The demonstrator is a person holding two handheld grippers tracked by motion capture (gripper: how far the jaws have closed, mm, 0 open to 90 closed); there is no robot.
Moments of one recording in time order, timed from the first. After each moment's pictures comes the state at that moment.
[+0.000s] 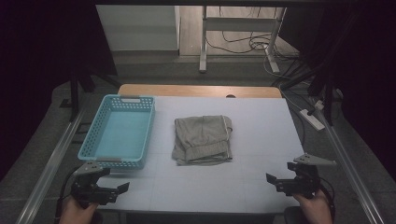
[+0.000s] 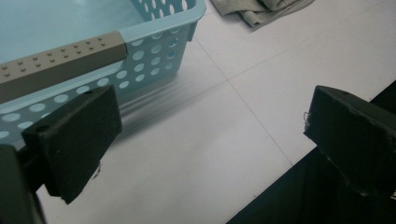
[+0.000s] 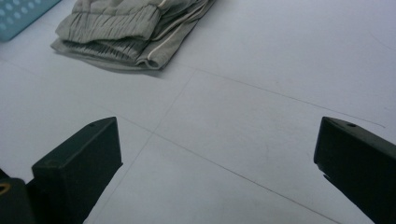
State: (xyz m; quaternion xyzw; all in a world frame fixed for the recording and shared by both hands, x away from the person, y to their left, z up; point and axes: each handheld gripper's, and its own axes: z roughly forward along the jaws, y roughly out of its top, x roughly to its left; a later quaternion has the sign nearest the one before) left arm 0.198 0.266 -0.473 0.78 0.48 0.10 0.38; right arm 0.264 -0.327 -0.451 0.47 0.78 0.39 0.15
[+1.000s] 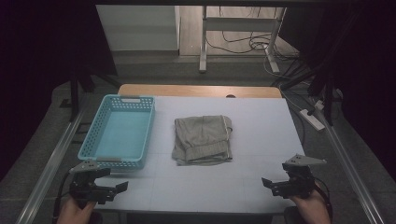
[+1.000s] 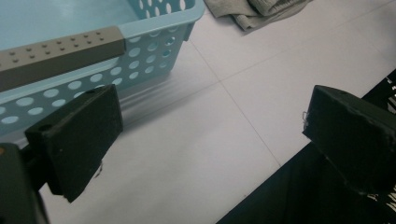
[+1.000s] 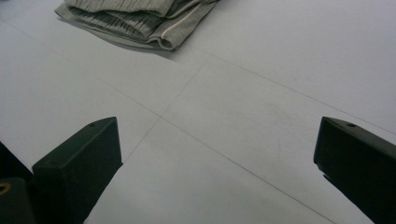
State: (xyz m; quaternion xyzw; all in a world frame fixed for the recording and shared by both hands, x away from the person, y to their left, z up) left arm 0.200 0.273 -0.475 0.77 0.49 0.07 0.40; right arm 0.264 -0.314 -0.453 0.43 0.82 0.36 0.15
